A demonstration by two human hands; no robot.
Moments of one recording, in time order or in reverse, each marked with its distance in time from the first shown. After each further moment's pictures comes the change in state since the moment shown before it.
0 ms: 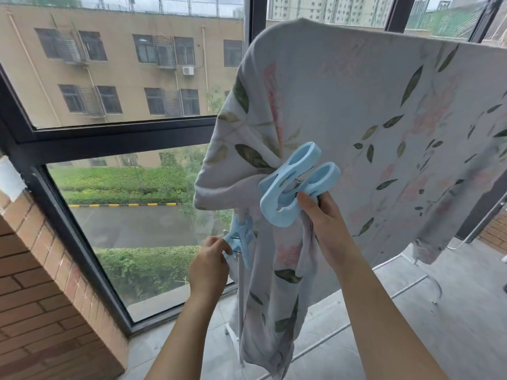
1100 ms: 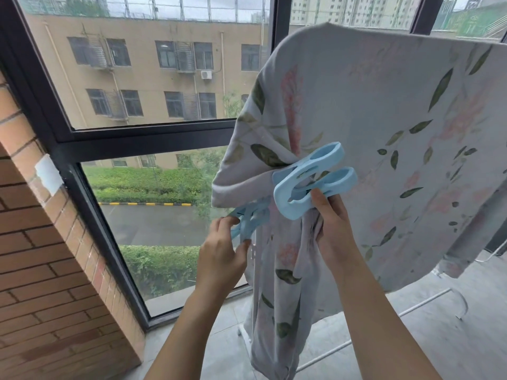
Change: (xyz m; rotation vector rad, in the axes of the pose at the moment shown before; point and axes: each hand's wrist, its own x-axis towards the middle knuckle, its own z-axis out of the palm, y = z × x) left_hand -0.006 0.025 -0.064 -0.111 0.087 0.127; right_hand 0.003 0.013 0.029 0.206 0.079 -0.042
